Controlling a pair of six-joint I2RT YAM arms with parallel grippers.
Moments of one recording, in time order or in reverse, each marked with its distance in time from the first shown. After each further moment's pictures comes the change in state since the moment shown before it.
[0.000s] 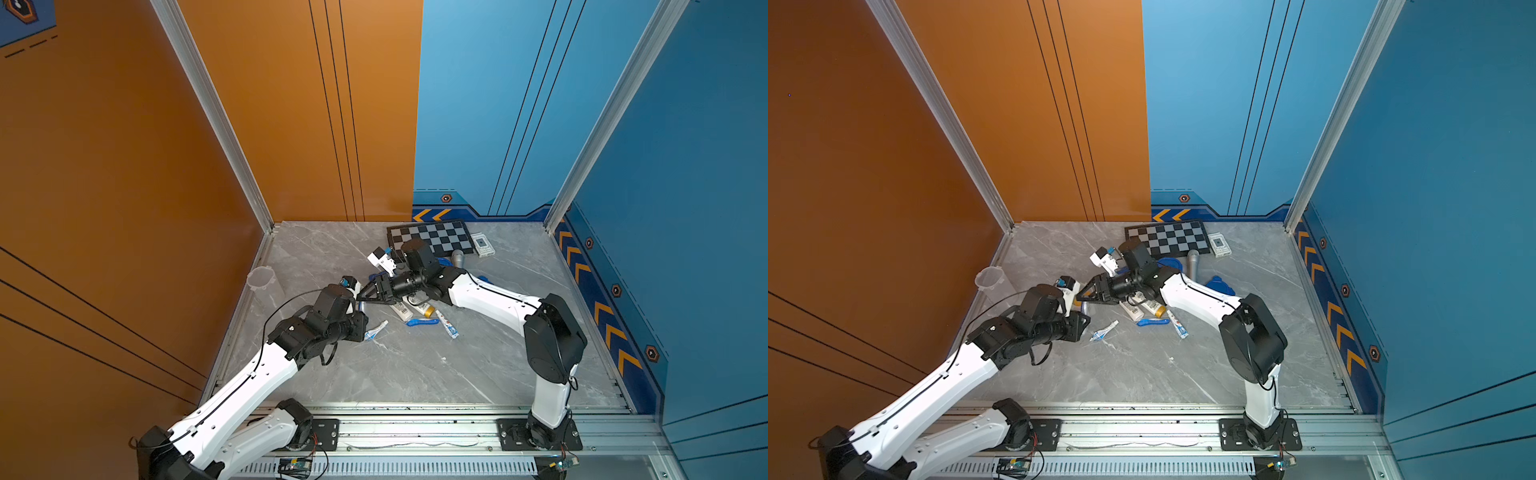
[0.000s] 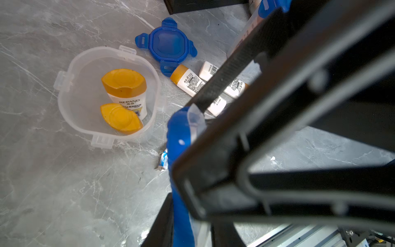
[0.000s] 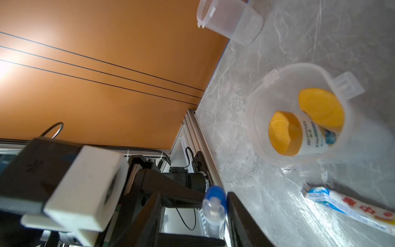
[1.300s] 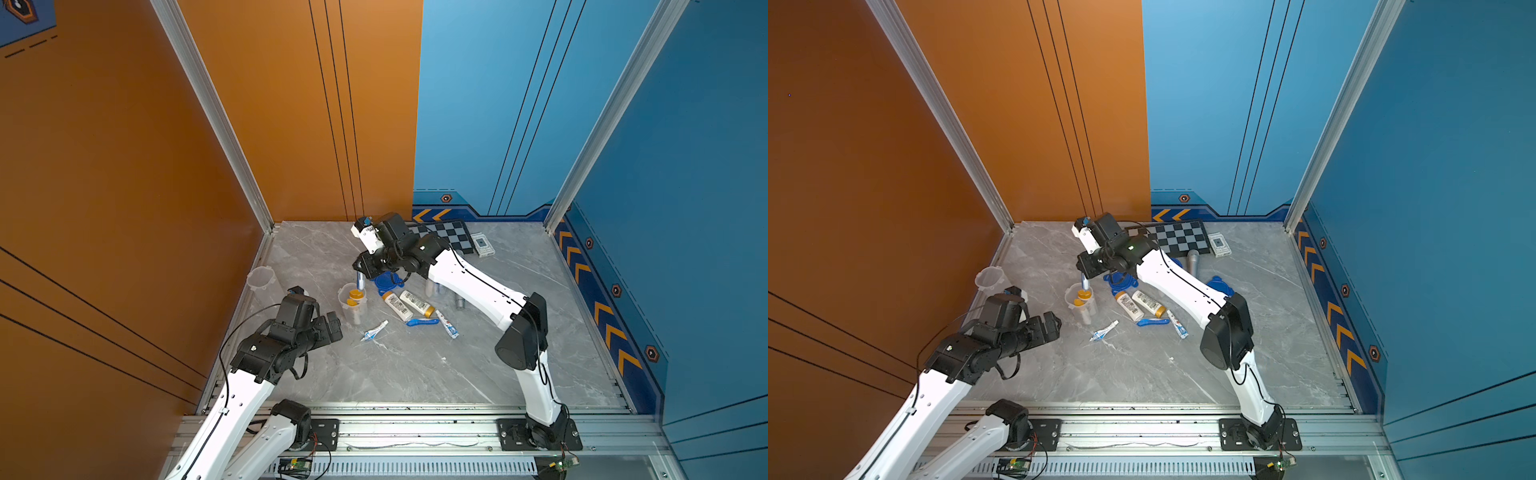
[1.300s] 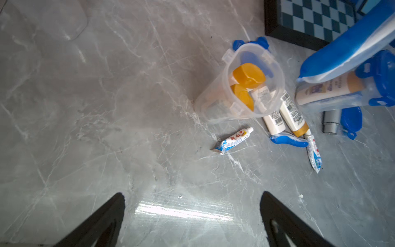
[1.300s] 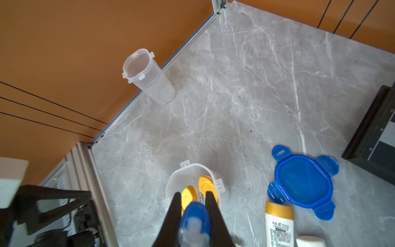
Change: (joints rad) left arm 0.262 -0.196 -0.003 -0.304 -0.084 -0.200; right arm 0.083 0.256 0.716 -0.655 0.671 -0.552
